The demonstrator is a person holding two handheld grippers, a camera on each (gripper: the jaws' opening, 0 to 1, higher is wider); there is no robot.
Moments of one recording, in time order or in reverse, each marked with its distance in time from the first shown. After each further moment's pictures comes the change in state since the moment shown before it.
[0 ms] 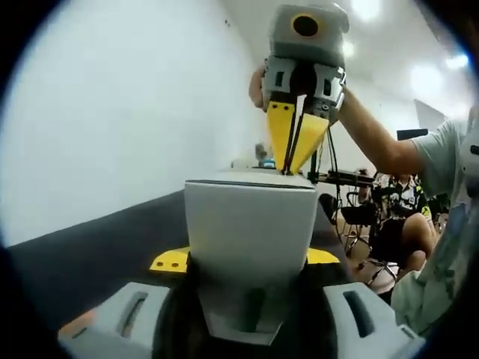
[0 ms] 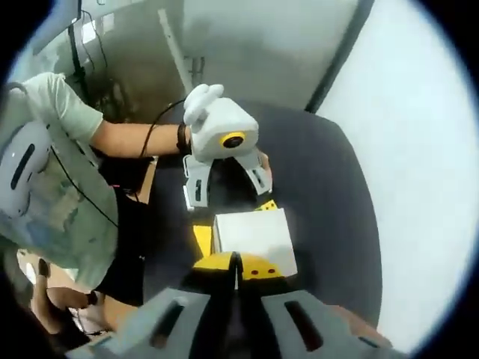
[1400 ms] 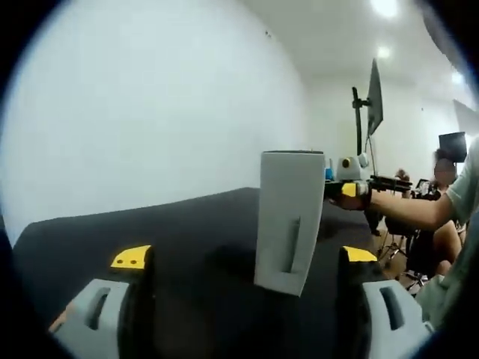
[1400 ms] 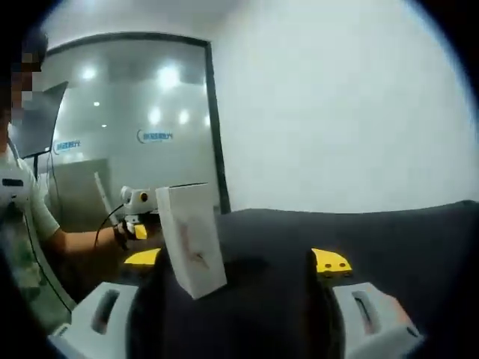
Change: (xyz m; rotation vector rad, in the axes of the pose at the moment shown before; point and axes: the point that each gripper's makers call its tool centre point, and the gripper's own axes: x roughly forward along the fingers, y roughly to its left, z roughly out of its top) left arm -0.089 0.037 -0.034 -0.022 -0.064 0.343; right arm -0.043 0.013 -0.172 0.720 -0.865 -0.452
